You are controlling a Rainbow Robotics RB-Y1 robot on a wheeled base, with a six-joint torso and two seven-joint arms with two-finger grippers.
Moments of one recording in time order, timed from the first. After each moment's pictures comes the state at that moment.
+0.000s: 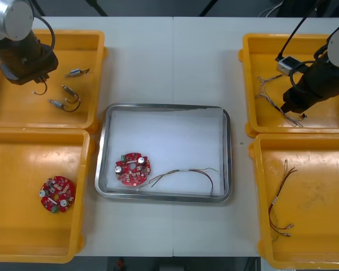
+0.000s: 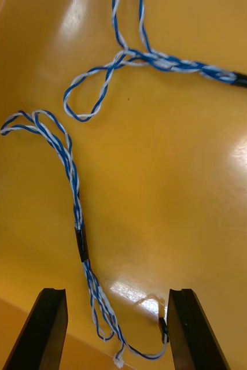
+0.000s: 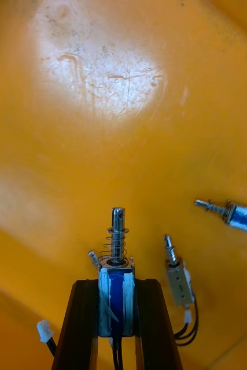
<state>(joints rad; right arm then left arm) -0.87 -0.81 0.39 -1.14 -0.92 1.39 1.94 -1.09 0.90 -0.64 -1.12 0.87 1.41 -0.57</state>
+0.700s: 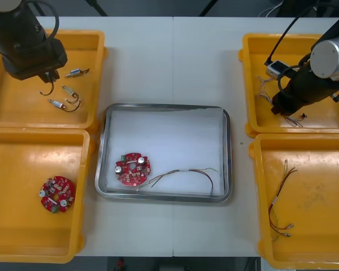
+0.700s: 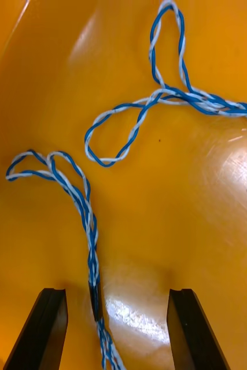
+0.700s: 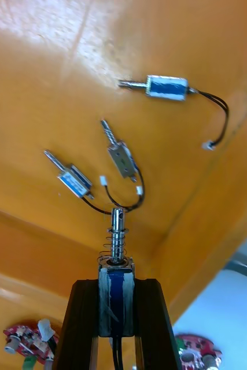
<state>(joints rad) -0.86 -0.76 0.43 -1.12 -0.87 1.29 1.94 -1.09 0.93 -0.54 -1.35 1.04 1.65 -0.64</state>
